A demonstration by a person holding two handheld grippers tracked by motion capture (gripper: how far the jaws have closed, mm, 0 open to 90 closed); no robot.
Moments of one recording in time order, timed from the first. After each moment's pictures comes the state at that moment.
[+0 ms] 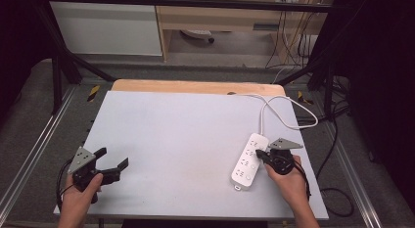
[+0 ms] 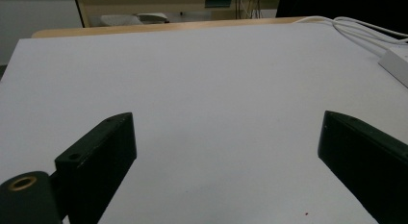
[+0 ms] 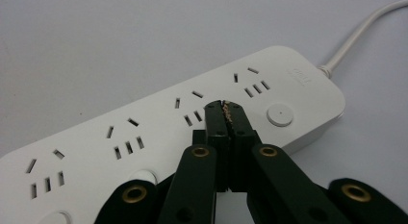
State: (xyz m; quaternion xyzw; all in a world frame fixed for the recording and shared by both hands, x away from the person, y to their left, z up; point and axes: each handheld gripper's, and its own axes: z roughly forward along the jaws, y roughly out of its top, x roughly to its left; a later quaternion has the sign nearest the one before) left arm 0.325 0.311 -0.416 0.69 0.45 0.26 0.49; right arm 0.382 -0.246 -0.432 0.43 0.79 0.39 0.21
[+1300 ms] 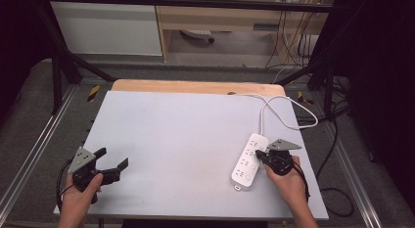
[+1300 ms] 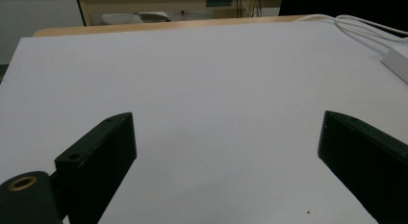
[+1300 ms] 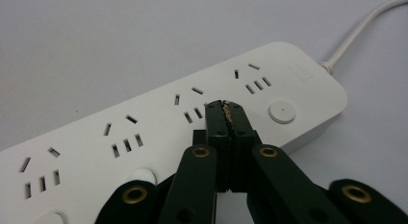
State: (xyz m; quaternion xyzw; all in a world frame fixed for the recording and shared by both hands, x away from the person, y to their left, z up) left arm 0.325 0.311 -0.416 0.70 0.45 0.26 0.49; right arm 0.381 -0.244 -0.435 0.43 0.79 0.39 0.21
